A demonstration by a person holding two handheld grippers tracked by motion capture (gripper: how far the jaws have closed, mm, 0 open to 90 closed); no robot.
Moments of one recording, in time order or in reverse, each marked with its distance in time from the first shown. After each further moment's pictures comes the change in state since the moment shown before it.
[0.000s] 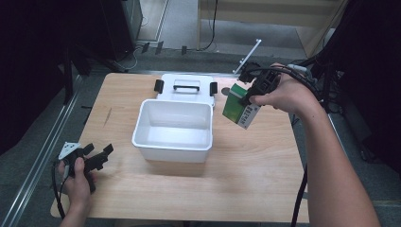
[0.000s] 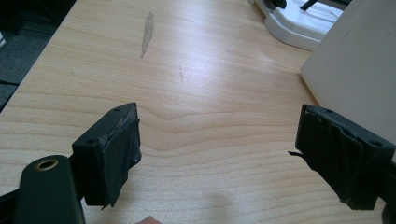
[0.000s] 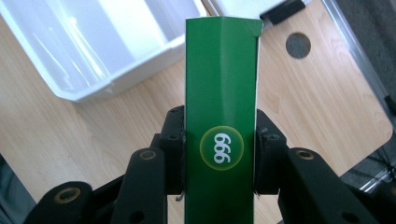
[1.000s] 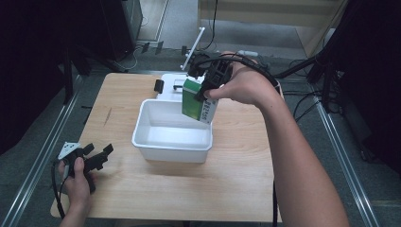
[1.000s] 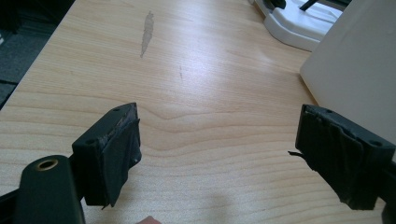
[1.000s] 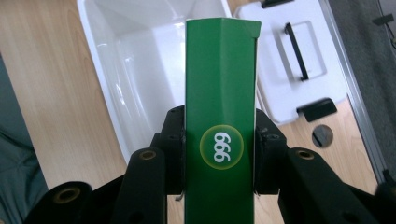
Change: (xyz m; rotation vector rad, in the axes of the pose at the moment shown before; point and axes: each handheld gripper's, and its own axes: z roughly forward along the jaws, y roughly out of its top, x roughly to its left) left arm 0.000 0.000 0.000 -0.001 -0.006 -0.010; right arm 0.068 0.089 -0.009 -0.068 0.069 -0.223
